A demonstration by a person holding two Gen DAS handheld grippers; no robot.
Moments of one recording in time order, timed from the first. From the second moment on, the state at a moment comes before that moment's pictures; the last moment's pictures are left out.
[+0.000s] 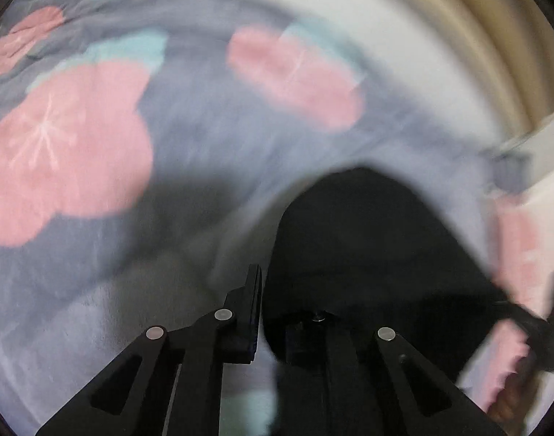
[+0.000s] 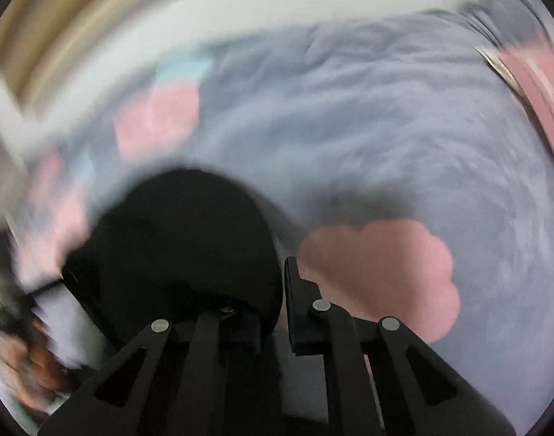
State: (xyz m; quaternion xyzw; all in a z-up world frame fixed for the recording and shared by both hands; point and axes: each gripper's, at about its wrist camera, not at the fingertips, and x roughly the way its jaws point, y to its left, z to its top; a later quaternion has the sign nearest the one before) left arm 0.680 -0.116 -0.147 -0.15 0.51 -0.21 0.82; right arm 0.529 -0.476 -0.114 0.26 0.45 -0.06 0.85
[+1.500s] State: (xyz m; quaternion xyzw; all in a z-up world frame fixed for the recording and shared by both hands) left arm 0.676 -0.175 -0.217 -0.04 0.57 -0.29 0.76; right arm 0.559 -0.423 -0.193 0.13 0.58 0.03 0.81
